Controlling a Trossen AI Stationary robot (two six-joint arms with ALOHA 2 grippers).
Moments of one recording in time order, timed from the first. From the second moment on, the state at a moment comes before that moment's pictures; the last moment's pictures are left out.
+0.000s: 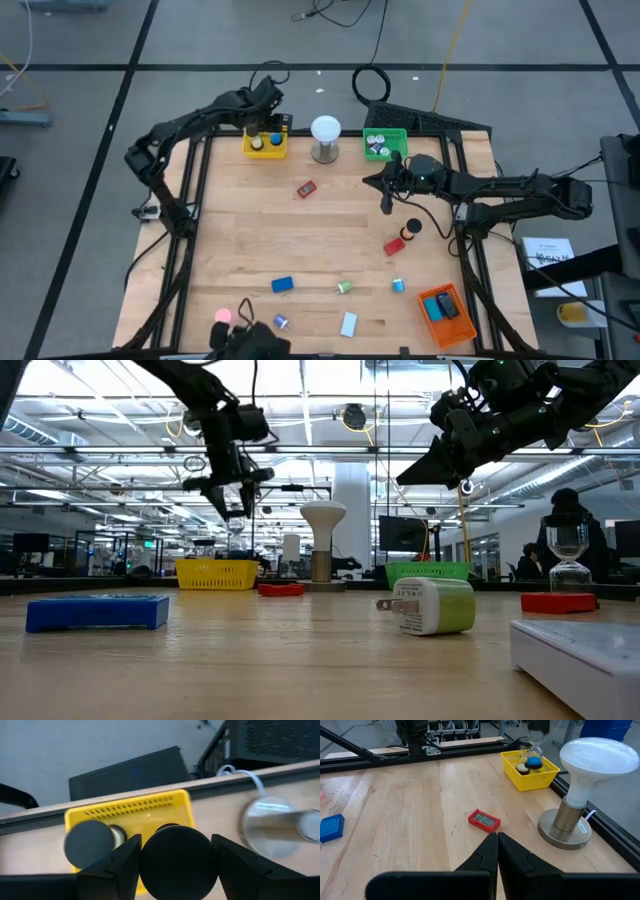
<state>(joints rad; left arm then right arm) 0.76 1.71 1.44 -0.81 -0.19 -0.58 -0.31 1.09 0.49 0.29 -0.08 0.00</state>
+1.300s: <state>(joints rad) 0.77 1.86 1.45 -0.72 -0.25 -0.53 -0.31 1.09 0.49 0.29 -0.08 -0.01</state>
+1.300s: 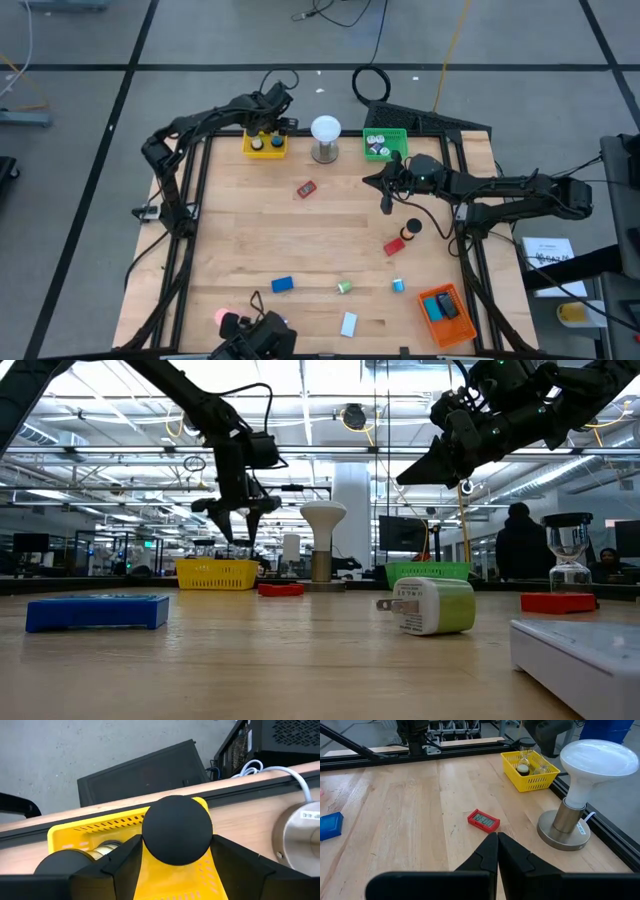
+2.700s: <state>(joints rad) 0.36 1.06 0.49 0.13 0.08 0.00 -0.31 1.09 0.49 0.32 -0.08 -0.04</state>
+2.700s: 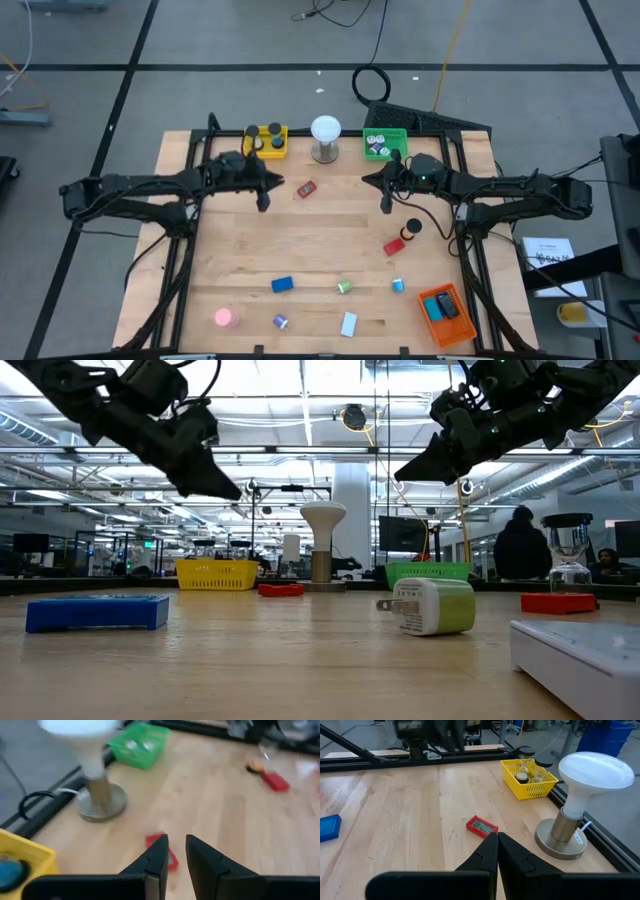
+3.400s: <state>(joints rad) -0.03 1.08 0.42 0.24 -0.11 0.02 -0.31 1.09 0.49 0.32 -0.08 -0.04</state>
